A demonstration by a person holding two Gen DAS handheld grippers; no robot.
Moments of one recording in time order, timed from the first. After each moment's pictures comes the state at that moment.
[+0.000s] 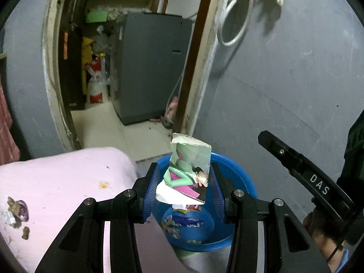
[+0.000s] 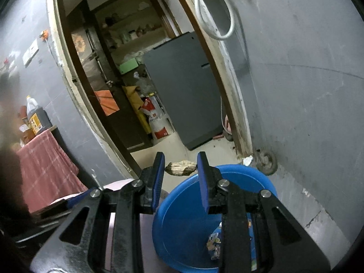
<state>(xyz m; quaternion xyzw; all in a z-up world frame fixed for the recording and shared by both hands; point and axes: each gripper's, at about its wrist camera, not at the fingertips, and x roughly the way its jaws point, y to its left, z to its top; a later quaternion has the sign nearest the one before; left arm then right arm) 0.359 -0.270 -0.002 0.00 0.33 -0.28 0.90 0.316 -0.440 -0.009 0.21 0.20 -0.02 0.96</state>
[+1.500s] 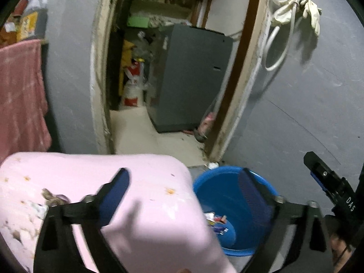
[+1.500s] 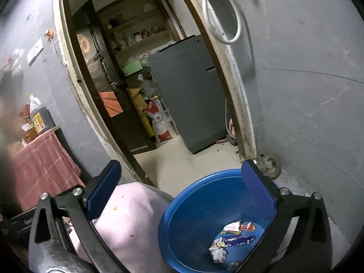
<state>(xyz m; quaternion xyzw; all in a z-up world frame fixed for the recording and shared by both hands) 0.362 -0.186 0.014 -0.05 0.29 -0.17 0.94 0.321 -0.420 0.004 0.20 0.18 0.00 0.96</state>
